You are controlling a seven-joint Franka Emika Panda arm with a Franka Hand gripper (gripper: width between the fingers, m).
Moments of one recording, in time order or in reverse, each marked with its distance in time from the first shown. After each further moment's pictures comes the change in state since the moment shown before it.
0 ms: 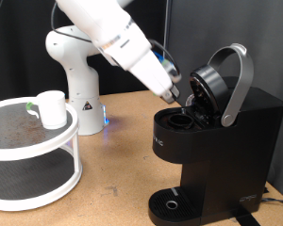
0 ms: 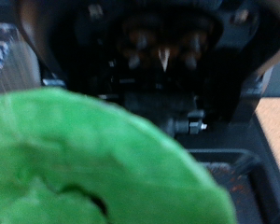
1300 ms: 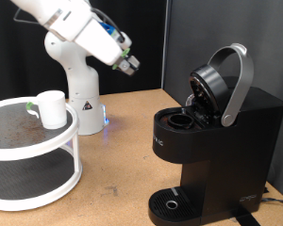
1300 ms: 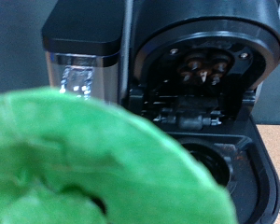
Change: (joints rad) arm -0.076 -0.161 -0.129 0.009 -0.072 -0.227 -0.064
